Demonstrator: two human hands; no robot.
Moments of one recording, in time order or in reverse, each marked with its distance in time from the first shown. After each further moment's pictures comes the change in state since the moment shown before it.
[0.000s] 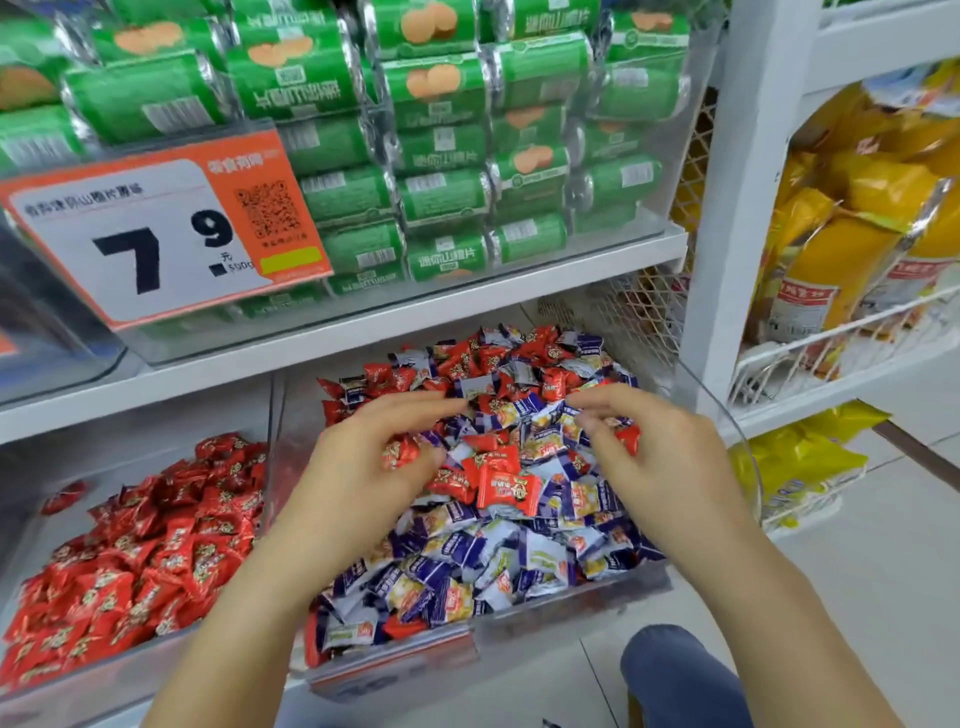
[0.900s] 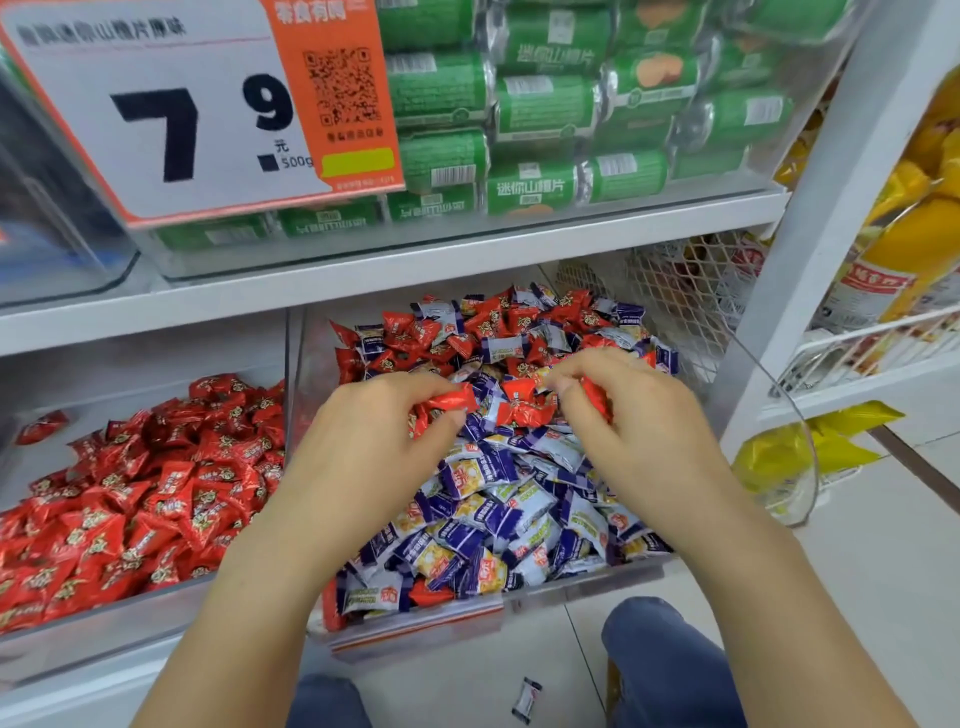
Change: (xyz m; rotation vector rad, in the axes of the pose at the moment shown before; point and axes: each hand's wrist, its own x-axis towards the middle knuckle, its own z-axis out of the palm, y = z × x) left_hand -0.005 -0.013 -0.004 0.236 0.002 -0.135; right_hand 0.011 -0.032 0.029 -0.107 -0.119 -0.105
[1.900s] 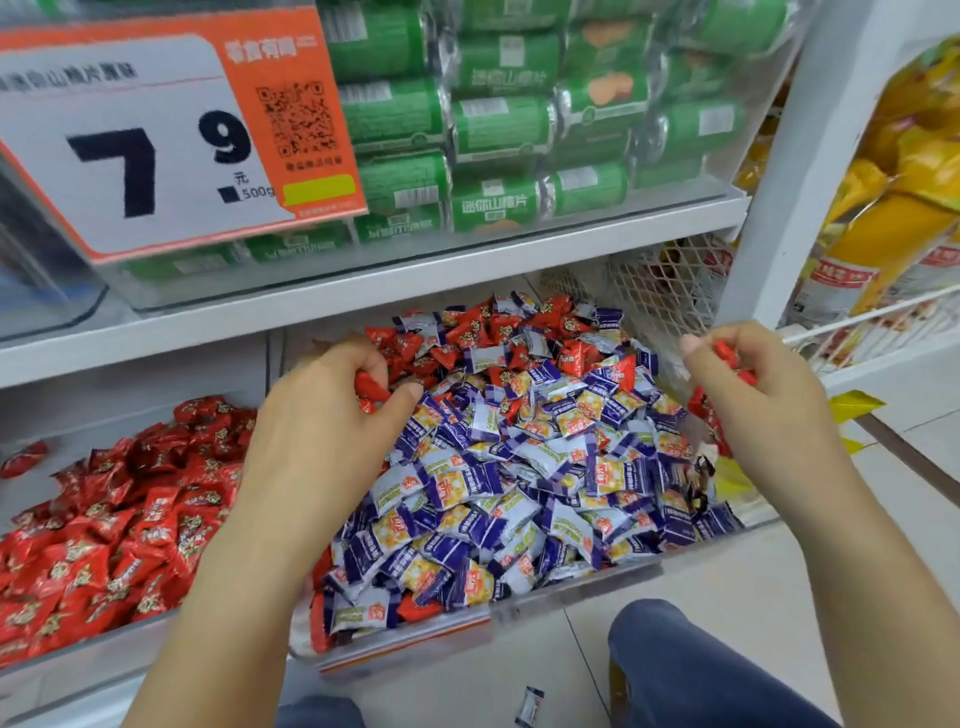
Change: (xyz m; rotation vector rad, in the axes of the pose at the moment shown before) left_hand 0.014 -0.003 -0.008 -0.015 0.248 -0.093; right_hand -0.007 0.053 -0.043 0.303 0.287 0.338
